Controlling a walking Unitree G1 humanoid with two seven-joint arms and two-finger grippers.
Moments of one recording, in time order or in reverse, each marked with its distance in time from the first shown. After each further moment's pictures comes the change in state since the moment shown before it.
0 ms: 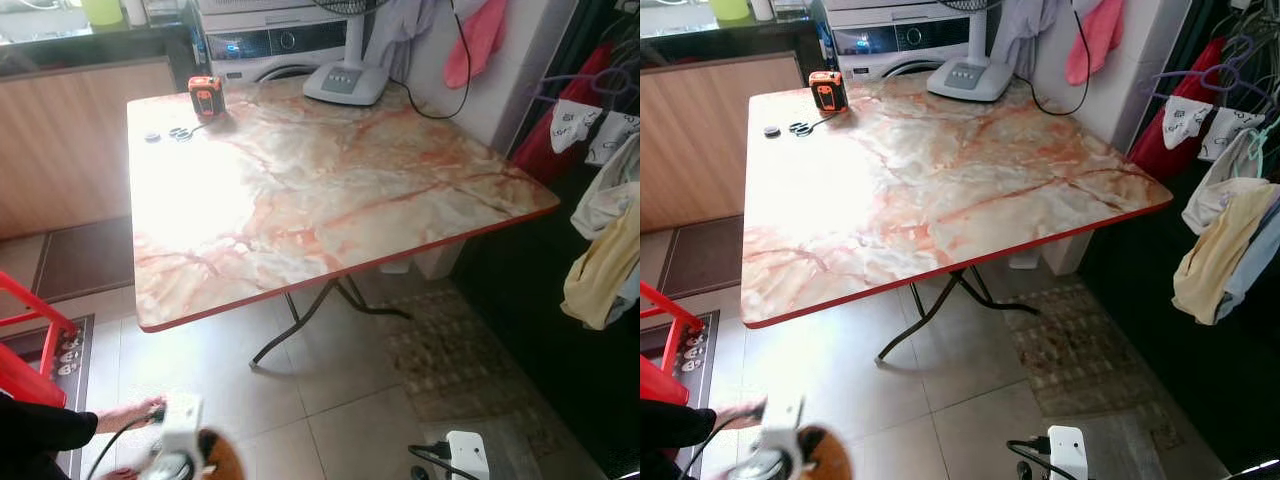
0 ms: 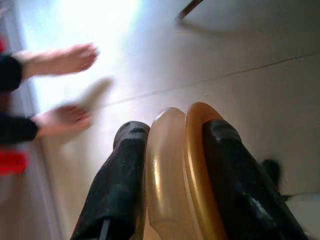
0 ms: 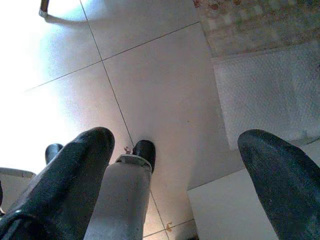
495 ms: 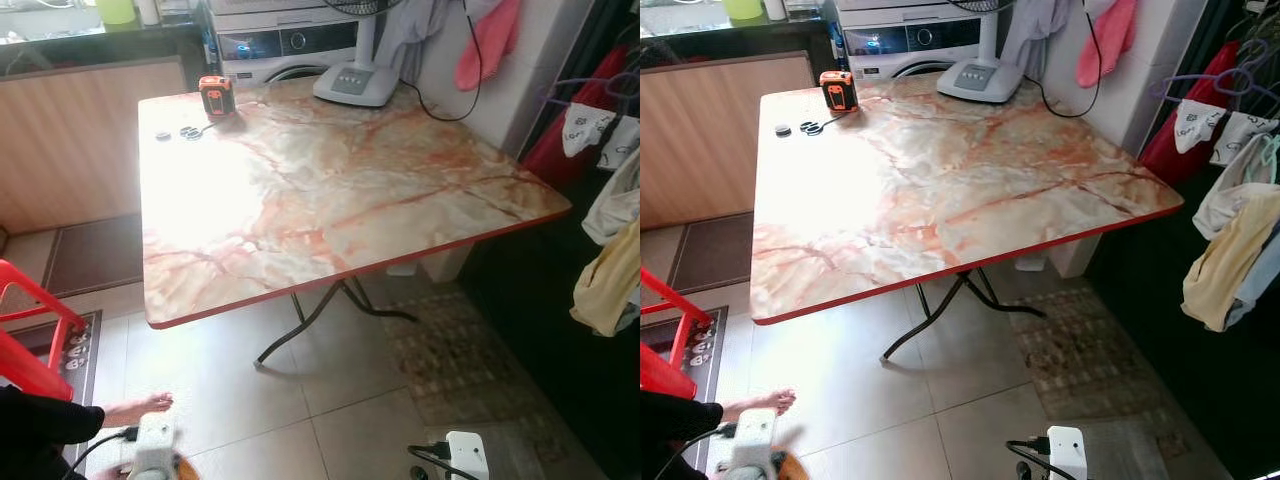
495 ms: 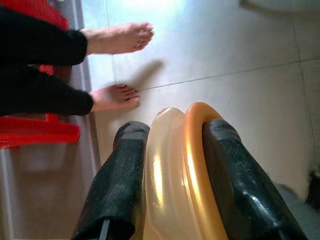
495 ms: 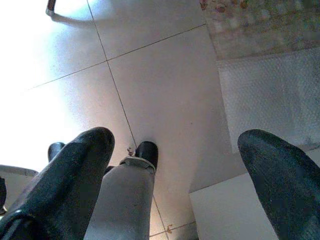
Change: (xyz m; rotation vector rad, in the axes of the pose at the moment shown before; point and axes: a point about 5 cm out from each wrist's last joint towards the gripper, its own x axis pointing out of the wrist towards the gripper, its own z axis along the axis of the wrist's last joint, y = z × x) left arm 0.000 0.018 -0.009 0.027 0.041 0.157; right arm 0.000 0.001 0.000 0.001 0.001 0.003
